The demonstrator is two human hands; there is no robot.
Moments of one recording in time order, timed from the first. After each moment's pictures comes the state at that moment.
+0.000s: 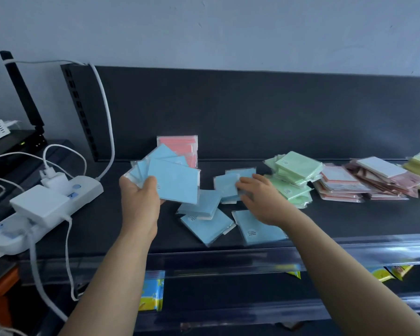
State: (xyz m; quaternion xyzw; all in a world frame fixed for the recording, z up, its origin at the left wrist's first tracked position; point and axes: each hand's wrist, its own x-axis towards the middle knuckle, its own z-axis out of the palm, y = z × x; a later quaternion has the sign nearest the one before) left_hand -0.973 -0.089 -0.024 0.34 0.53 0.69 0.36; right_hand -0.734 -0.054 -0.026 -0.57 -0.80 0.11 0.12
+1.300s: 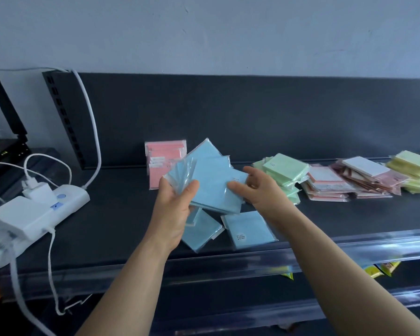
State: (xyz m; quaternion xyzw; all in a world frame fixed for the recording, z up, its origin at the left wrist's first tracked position) left_hand -0.912 -0.097 -0.018 0.44 0.41 0.61 0.51; right_hand -0.725 -0.067 -0.014 -0.53 -0.57 0.45 0.45
